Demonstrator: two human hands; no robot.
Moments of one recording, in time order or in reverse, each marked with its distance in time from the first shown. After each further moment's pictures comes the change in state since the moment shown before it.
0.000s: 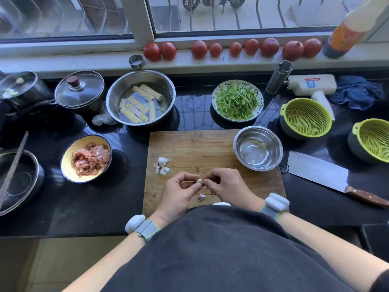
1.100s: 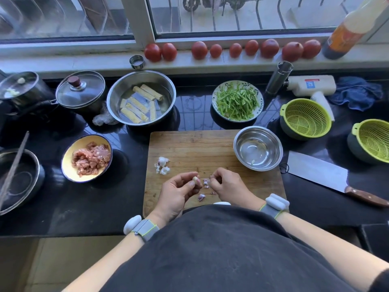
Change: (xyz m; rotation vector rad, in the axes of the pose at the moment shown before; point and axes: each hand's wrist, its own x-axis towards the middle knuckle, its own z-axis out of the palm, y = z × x) left_hand 0.001 -0.002 0.000 -0.328 0.040 -0.145; right_hand 0.003 0.010 0.006 -0.048 -0.014 0.156
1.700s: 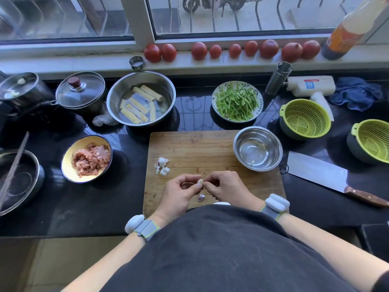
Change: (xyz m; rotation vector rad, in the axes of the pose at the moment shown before) left_hand -0.005 0.005 0.002 0.328 -0.028 0.099; right_hand -0.006 -0.010 -0.005 -0.014 -0.020 -0.160
